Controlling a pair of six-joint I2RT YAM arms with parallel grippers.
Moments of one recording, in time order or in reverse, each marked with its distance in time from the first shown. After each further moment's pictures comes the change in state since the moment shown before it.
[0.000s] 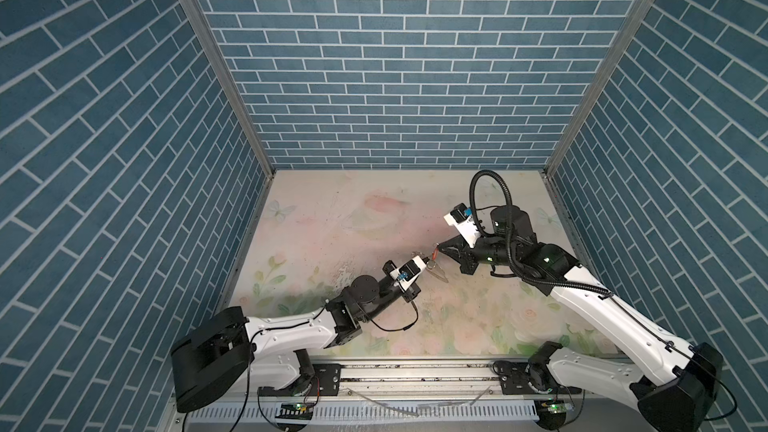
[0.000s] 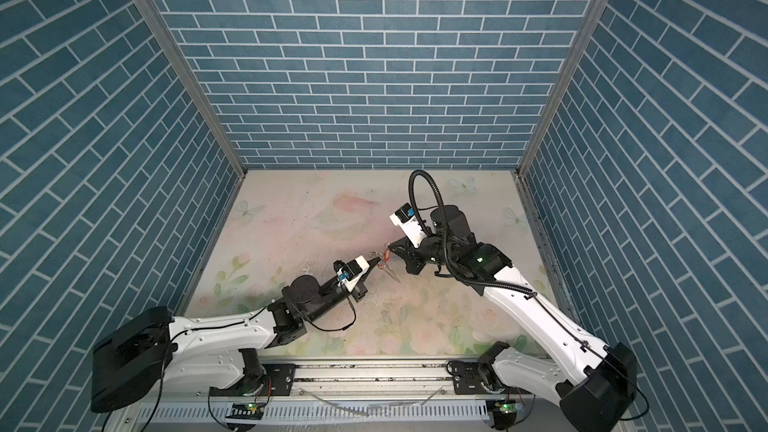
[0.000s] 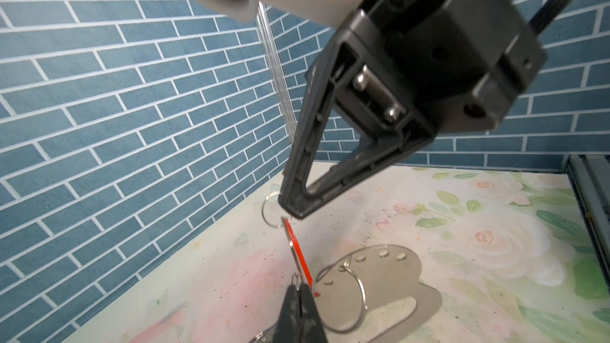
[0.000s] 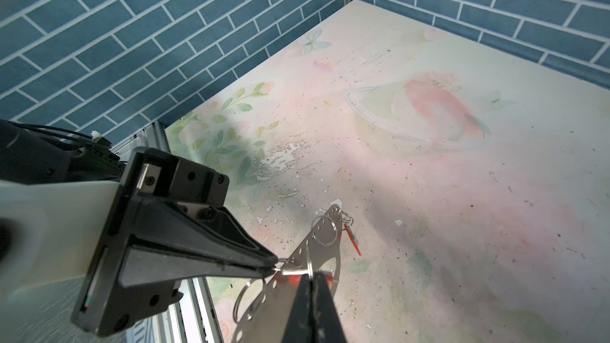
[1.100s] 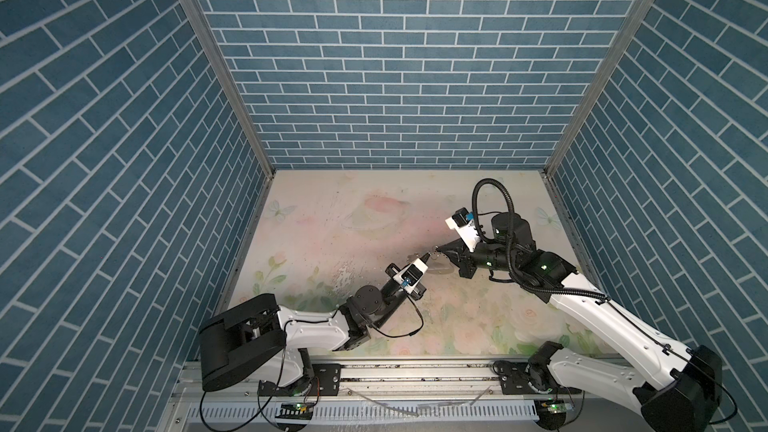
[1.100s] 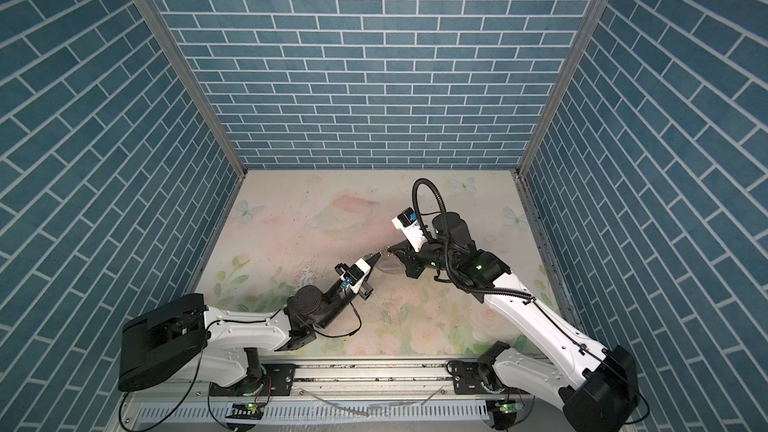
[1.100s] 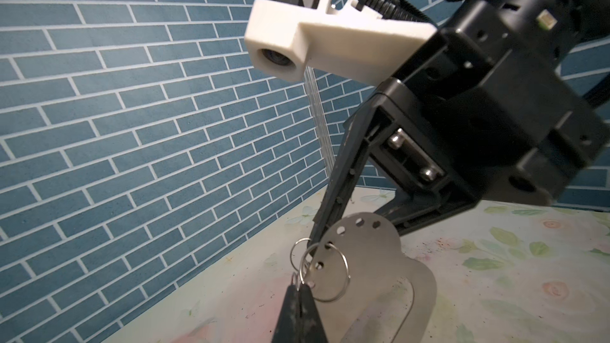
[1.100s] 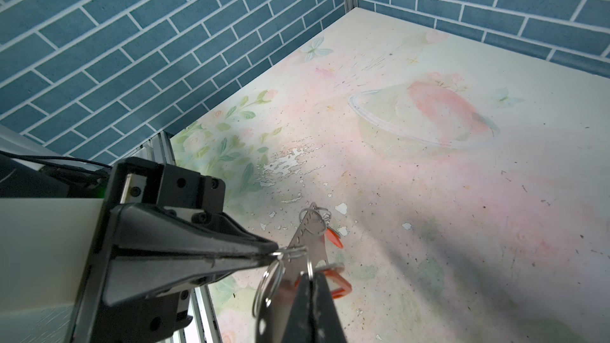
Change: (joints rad) left arm -0.075 0.157 -0.019 0.315 -0.206 0.077; right arm 0.001 -0.034 -0.087 0.108 -0.011 0.056
